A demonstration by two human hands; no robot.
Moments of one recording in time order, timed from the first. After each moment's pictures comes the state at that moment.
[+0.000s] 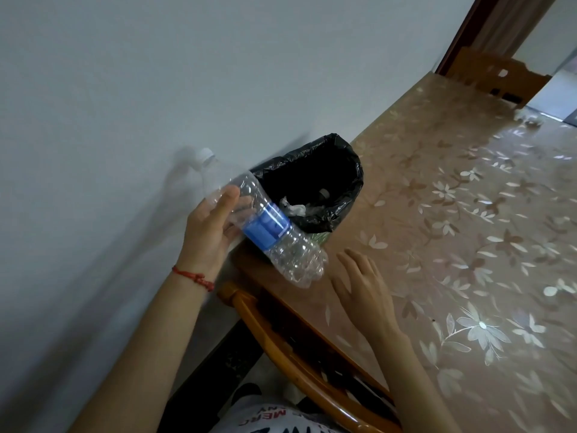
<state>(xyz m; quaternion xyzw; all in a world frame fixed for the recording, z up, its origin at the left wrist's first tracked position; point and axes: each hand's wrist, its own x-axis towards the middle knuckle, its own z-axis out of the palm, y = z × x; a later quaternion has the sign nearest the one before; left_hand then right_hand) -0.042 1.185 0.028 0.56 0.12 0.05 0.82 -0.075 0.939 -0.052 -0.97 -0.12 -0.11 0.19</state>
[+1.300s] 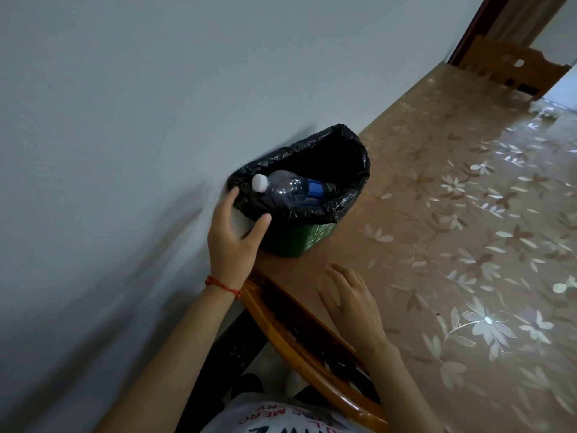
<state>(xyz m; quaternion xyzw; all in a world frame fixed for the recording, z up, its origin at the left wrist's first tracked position) -0.064 1.159 -0.011 0.78 0.11 0.21 0.58 -0.103 0.953 -0.077 -0.96 -0.13 -0.04 0.23</state>
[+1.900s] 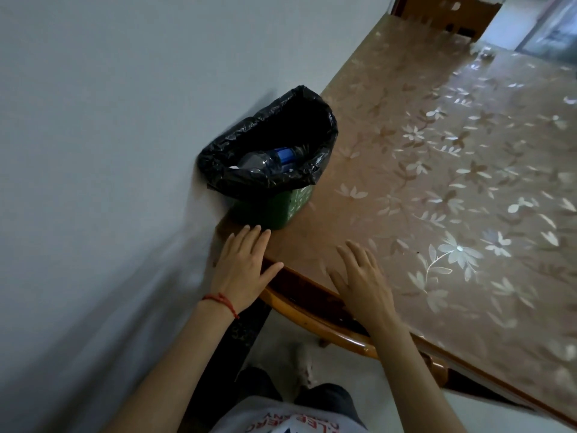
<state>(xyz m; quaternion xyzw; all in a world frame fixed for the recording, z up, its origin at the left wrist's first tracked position) -0.104 1.161 -0.064 0.97 -0.17 -0.05 0.14 -0.153 0.943 -0.077 -0.99 0.00 -0.02 0.14</state>
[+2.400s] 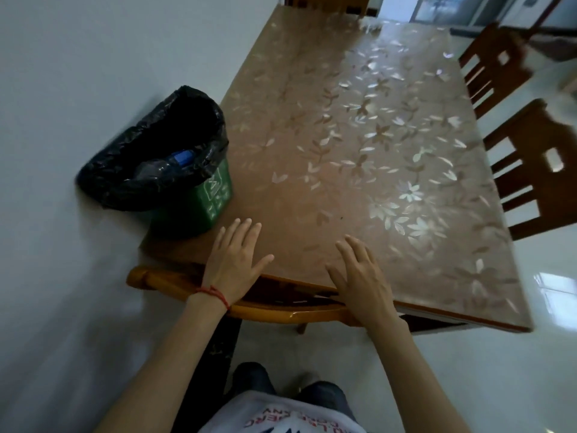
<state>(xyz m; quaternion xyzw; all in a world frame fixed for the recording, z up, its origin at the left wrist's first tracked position) -0.126 1.045 -0.054 0.95 -0.30 -0.05 0.12 -0.242 0.847 -0.061 -0.98 0.15 -0.05 0.16</state>
